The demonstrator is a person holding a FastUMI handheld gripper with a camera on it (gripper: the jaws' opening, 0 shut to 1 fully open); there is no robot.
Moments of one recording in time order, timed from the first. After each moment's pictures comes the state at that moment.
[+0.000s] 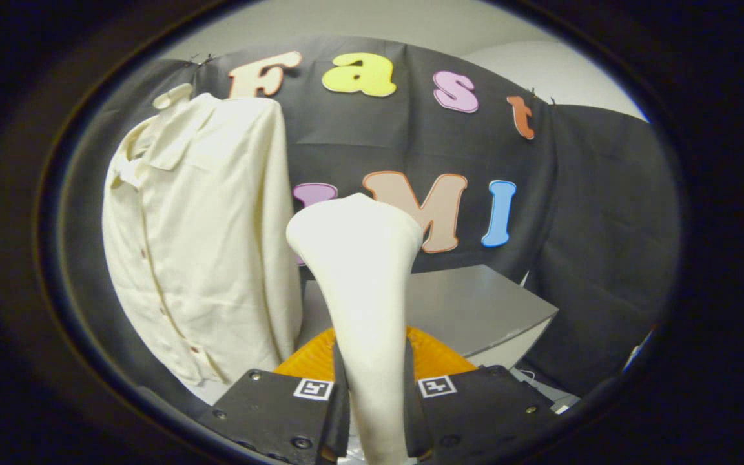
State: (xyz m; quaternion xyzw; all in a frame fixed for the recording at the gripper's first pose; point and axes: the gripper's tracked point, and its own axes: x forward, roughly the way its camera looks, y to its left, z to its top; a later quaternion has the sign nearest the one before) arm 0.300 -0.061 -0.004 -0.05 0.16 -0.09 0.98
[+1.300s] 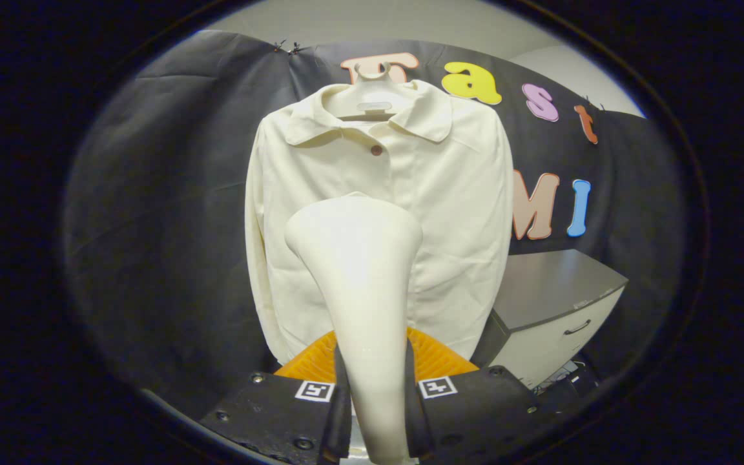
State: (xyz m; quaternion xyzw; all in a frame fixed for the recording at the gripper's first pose) arm 0.241 0.221 -0.069 -0.03 0.18 0.04 0.98
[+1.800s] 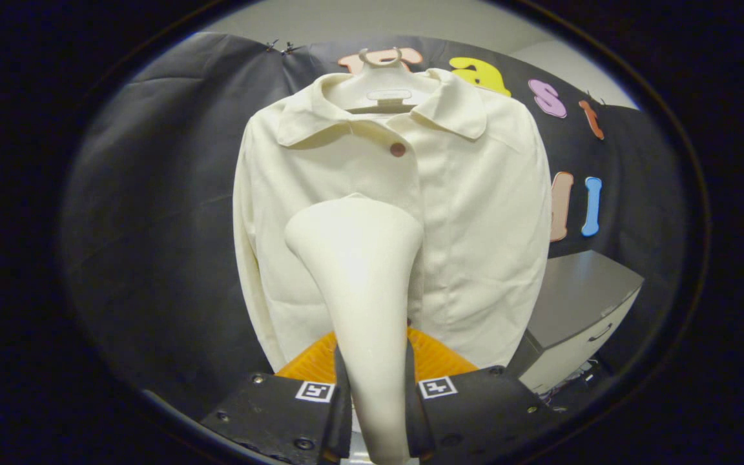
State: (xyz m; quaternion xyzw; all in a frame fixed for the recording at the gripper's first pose) arm 0.294 0.257 -0.071 -0.01 0.17 0.04 0.98
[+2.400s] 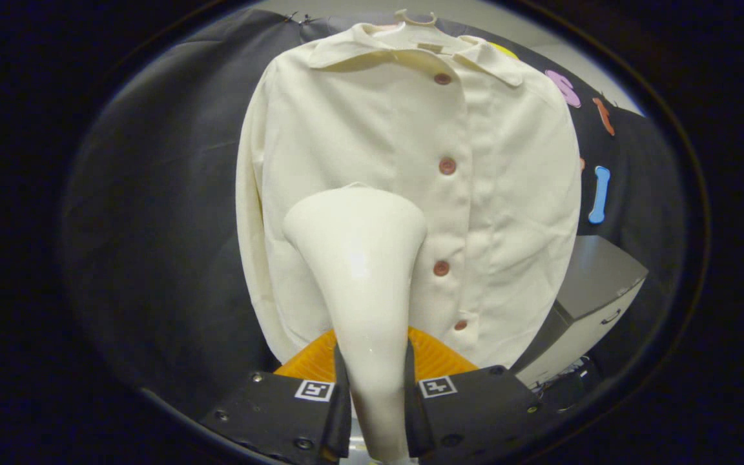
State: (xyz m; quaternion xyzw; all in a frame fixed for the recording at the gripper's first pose) arm 0.282 0.273 -0.158 -0.05 0.24 0.03 0.97
